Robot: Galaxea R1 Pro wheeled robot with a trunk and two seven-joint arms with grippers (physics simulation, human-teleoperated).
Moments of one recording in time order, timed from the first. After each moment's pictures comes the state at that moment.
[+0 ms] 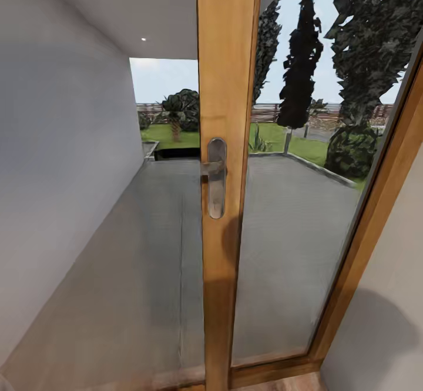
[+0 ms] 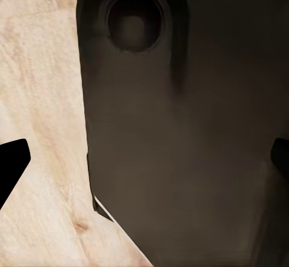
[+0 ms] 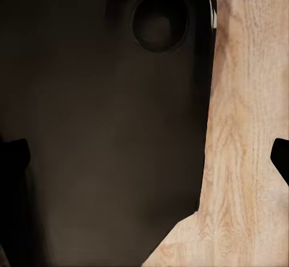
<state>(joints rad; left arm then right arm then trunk) 0.00 0.00 0.00 0.00 0.00 0.00 0.00 0.00 0.00 0.00 0.00 0.00 0.00 0.00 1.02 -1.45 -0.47</state>
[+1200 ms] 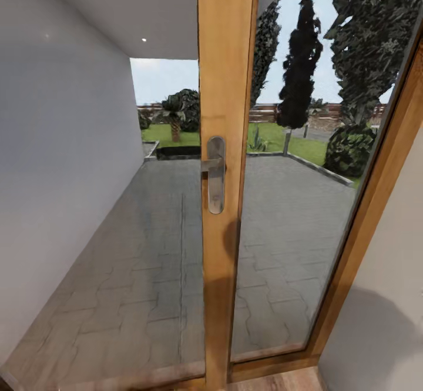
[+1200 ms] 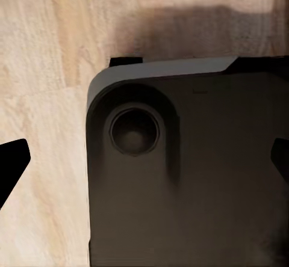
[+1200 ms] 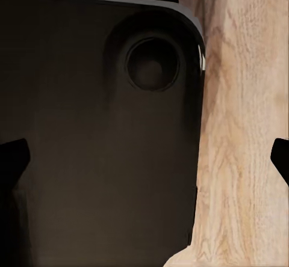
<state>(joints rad) -0.01 0.00 0.00 -0.02 -0.01 -0.22 -0.01 0.00 -0.01 0.01 0.01 0.01 -0.12 0.00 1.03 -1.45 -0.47</state>
